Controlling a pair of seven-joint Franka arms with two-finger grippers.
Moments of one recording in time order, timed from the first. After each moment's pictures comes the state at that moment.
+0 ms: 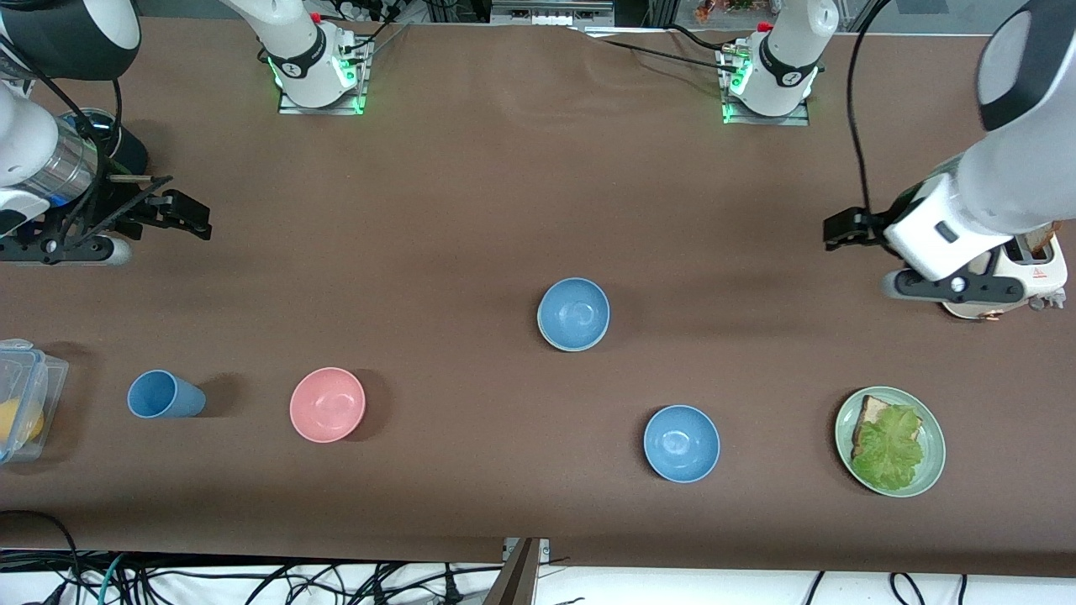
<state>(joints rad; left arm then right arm) -0.02 0.28 -0.15 -1.28 0.02 1.37 -0.11 0.21 0.08 -0.13 -1.63 0.01 1.65 0.07</state>
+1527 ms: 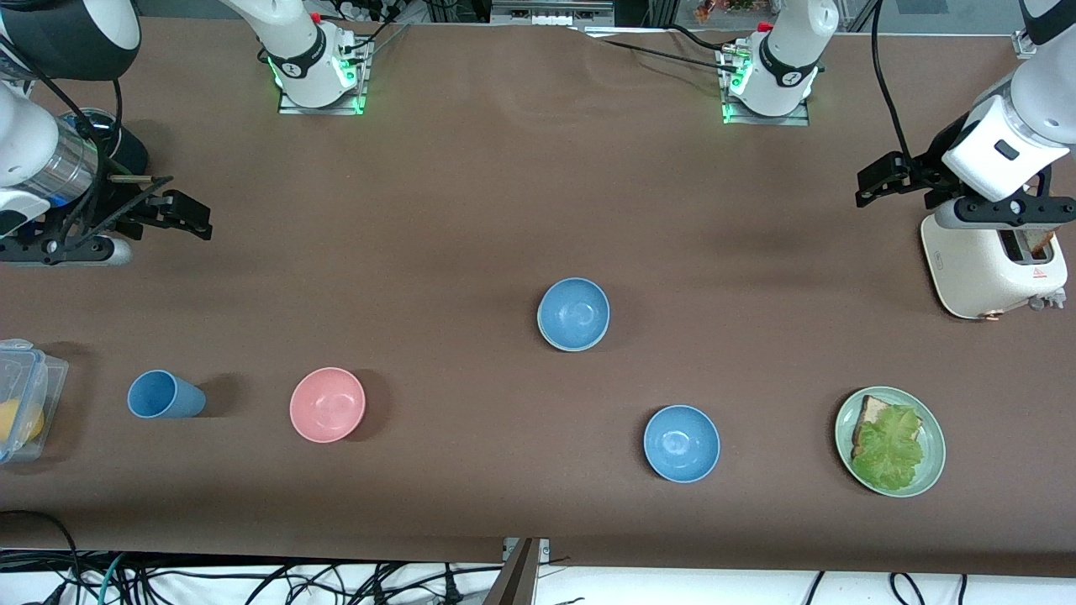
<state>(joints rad) -0.02 -0.03 -0.06 -1.69 -0.05 1.56 -0.11 0.21 0.08 -0.13 -1.63 0.01 1.65 0.07</state>
